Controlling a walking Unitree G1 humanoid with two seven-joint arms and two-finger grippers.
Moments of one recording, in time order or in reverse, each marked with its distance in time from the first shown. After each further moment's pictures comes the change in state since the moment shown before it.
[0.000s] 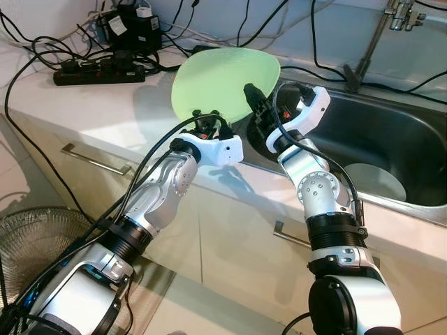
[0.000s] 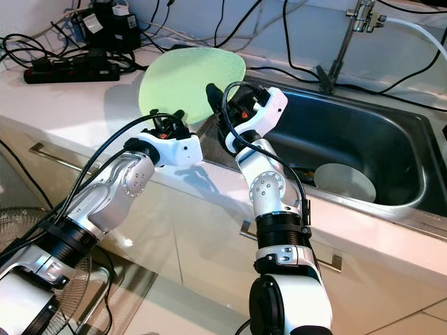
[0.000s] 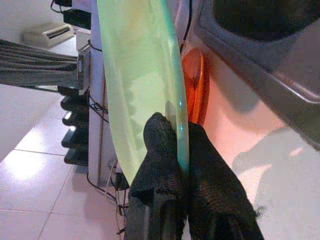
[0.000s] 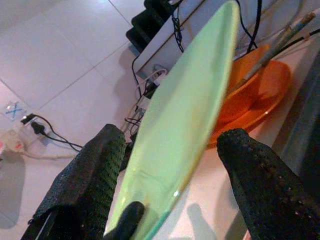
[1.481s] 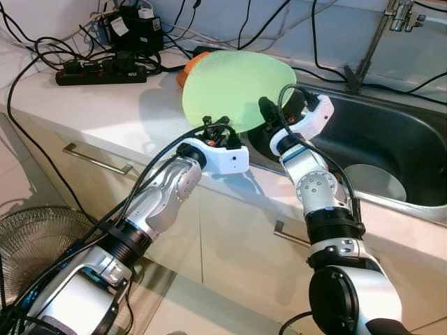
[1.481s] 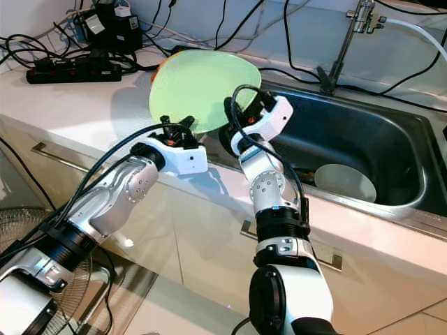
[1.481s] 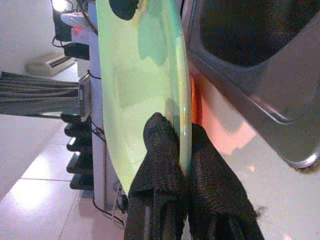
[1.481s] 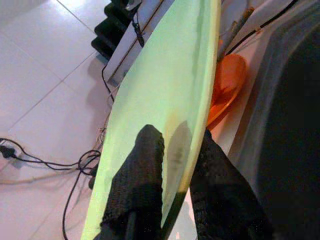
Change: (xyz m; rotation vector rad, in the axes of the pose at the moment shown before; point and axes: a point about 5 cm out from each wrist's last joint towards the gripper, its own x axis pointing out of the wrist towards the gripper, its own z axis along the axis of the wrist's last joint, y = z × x) left arm -0.003 -0.007 0.011 0.071 -0.091 -0.026; right arm 0.004 -0.017 -0.001 0.079 -0.028 -0.132
